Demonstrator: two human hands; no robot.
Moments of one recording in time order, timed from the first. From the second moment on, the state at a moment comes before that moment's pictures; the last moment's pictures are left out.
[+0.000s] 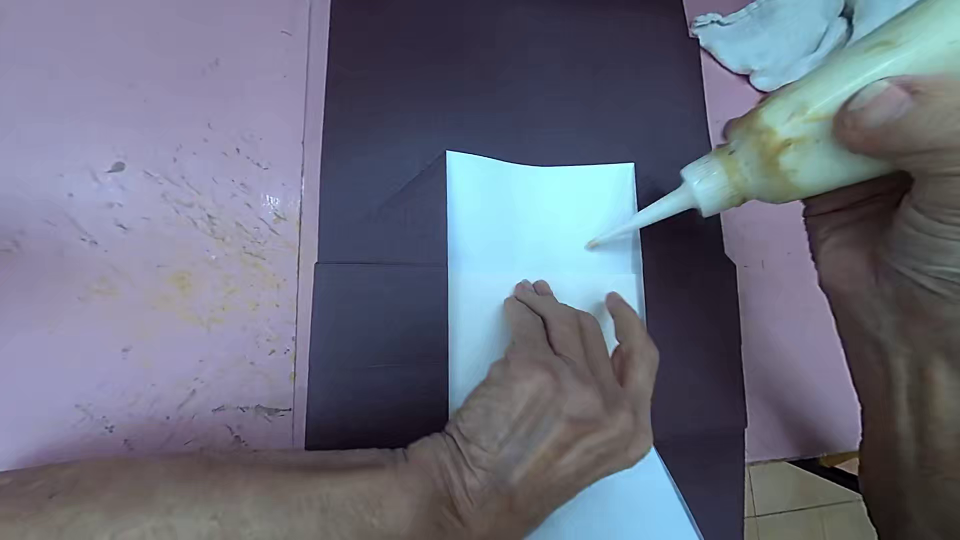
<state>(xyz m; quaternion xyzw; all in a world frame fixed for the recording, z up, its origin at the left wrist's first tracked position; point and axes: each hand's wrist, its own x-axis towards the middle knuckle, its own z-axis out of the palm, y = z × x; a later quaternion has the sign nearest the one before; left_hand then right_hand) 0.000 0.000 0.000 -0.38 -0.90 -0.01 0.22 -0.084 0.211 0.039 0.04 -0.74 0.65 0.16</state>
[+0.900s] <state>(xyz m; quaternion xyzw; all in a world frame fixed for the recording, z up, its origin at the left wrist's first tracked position) 0.010 0.024 -0.007 -0.35 -0.91 0.09 0.18 -0.073 0.257 0.032 0.05 -0.73 0.63 0.26</state>
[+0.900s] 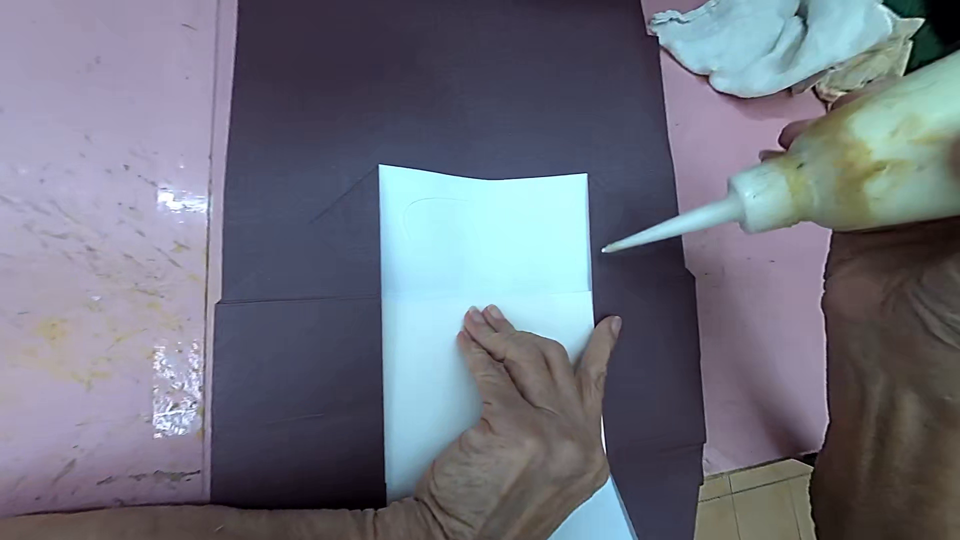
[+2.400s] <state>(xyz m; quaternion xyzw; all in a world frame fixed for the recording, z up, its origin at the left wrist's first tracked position) 0.011 0.023 -0.009 -0.35 -0.91 0.10 0.17 -0.059 0.288 0.023 0.00 -0.70 0.64 0.30</state>
